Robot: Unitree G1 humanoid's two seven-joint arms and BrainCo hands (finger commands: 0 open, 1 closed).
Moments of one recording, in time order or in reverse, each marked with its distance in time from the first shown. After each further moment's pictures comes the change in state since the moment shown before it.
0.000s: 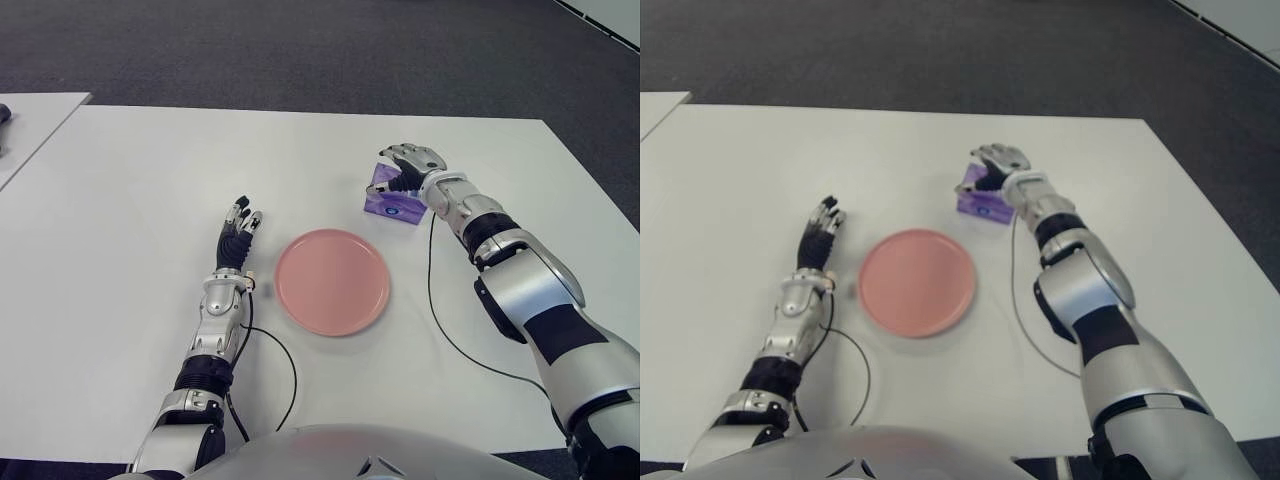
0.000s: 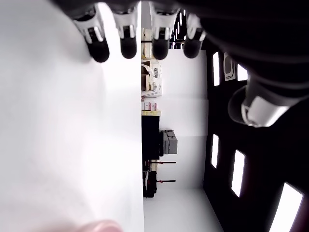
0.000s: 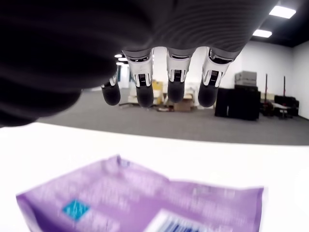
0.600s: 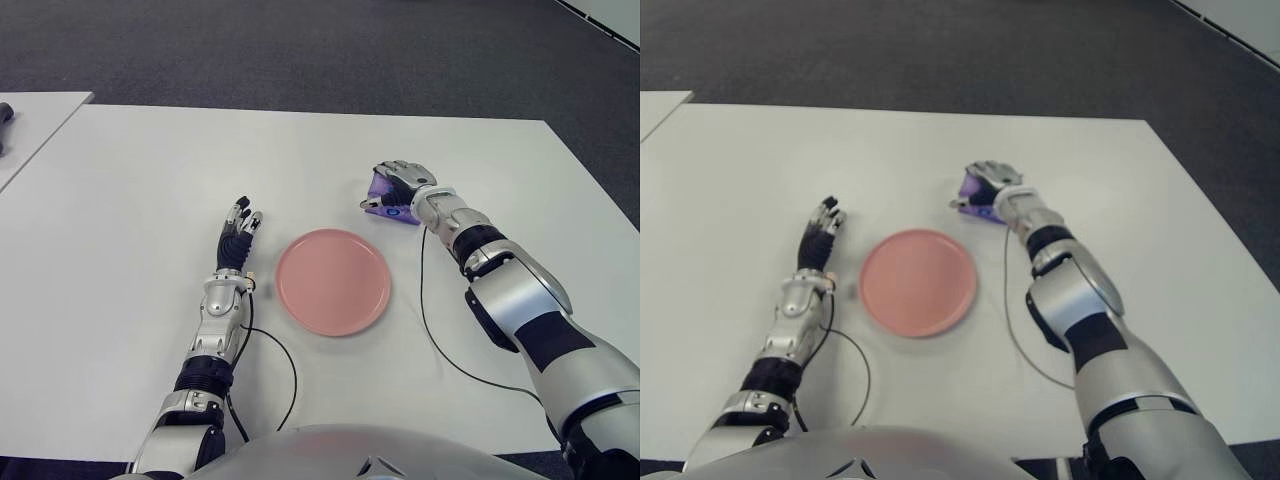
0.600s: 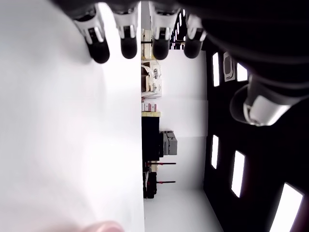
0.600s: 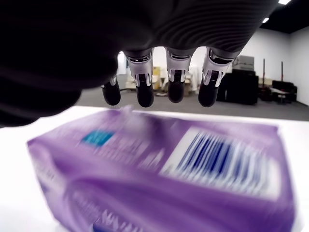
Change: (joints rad) left arm 0.005 0.000 -0.001 0.001 0.003 -0.012 0.003; right arm 0.041 0.037 0.026 0.012 -0.004 0.027 -0.013
